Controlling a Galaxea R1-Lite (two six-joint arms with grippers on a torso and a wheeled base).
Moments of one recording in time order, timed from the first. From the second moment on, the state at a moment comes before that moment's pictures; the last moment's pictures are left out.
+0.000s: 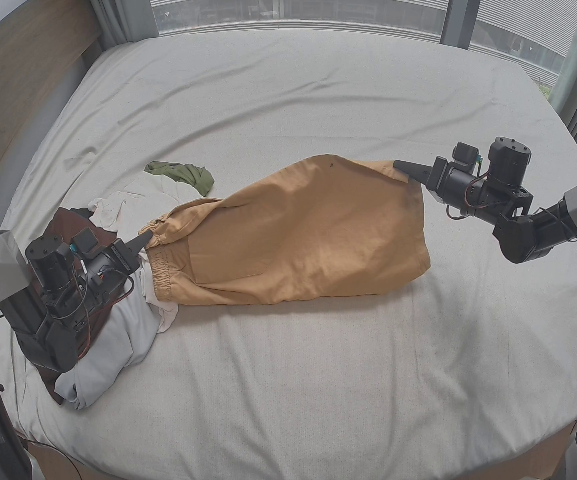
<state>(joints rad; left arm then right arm) -0.02 2.12 -0.61 -1.55 -0.38 -0.62 0.16 2.18 -1.37 -0.88 0.64 0.59</state>
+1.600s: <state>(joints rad) -0.02 2.15 -0.69 -1.55 -0.27 -0.66 0.16 2.24 -1.29 -0.96 0.52 0.59</state>
